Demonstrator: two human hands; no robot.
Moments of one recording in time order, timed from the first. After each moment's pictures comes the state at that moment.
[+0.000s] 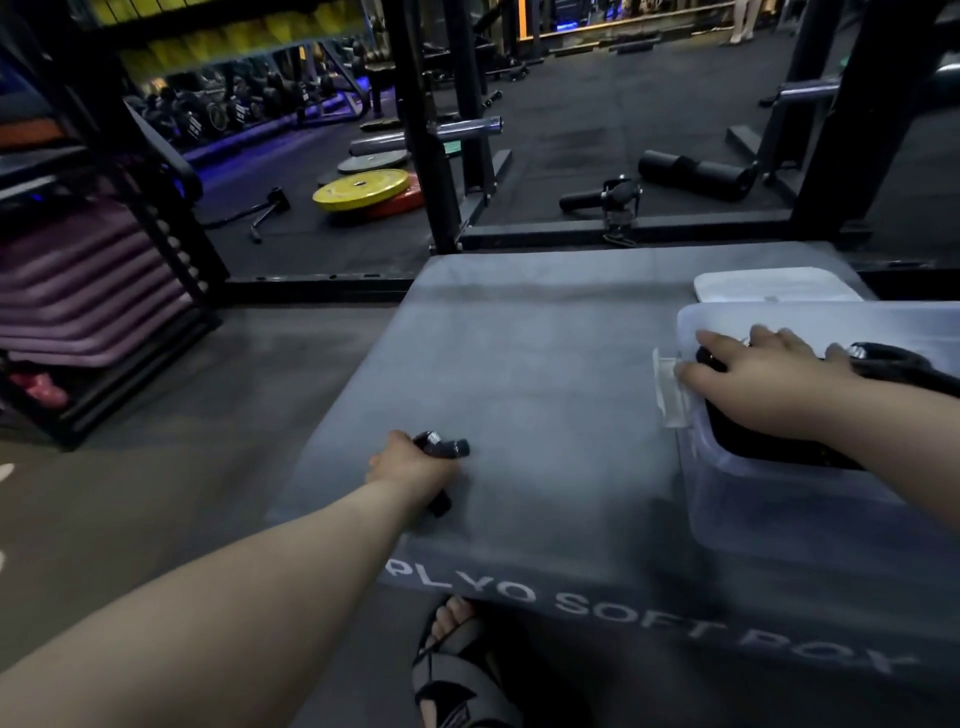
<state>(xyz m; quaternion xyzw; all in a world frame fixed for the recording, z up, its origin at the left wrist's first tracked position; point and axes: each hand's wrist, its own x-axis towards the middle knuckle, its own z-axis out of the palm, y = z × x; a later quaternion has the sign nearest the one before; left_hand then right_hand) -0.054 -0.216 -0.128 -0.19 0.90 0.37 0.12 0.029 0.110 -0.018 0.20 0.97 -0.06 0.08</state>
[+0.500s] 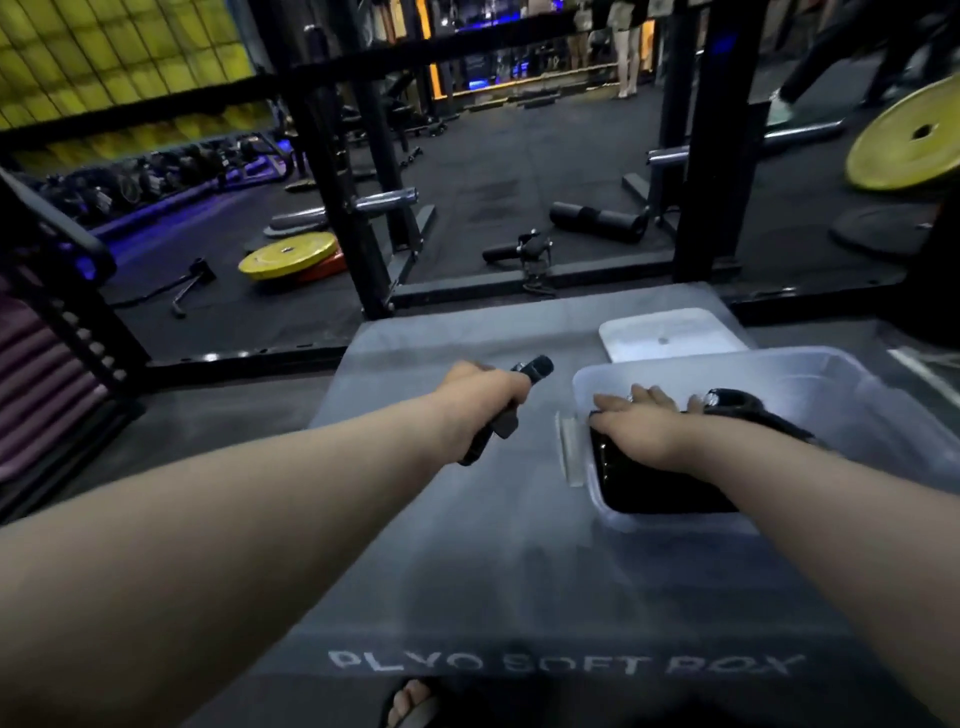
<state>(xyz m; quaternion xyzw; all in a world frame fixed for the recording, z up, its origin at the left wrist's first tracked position) -0.046 -0.055 0.048 0.02 0.84 0.49 0.23 0.022 0.131 -0.007 0.19 0.95 -0.19 0.15</state>
